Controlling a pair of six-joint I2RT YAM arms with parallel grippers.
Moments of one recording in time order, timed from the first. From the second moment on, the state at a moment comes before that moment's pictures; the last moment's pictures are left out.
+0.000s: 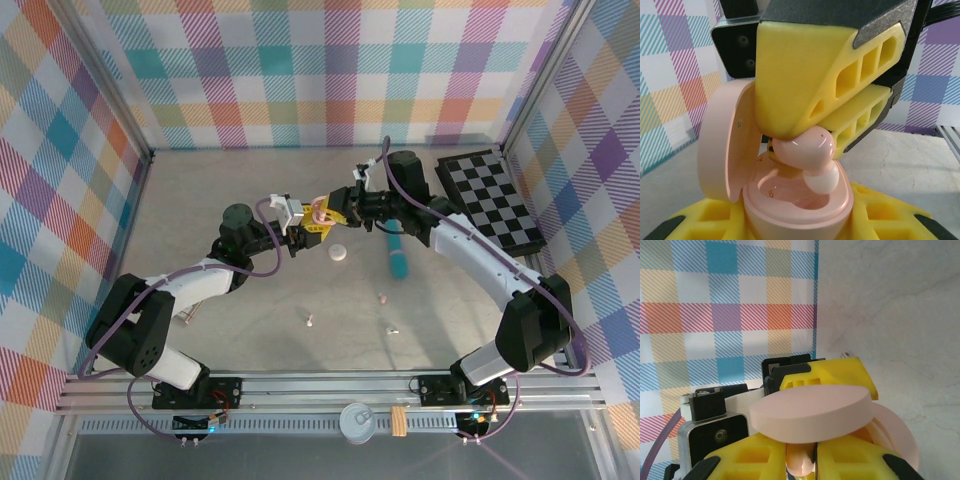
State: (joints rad) left arm -0.47 1.49 0.73 0.80 0.77 0.03; right arm 0.52 1.50 1.27 -0.25 -0.77 1.08
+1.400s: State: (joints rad) left arm -0.48 1.50 0.74 0.74 0.75 0.05; right arm 0.55 1.46 1.32 -0.42 -0.63 0.92
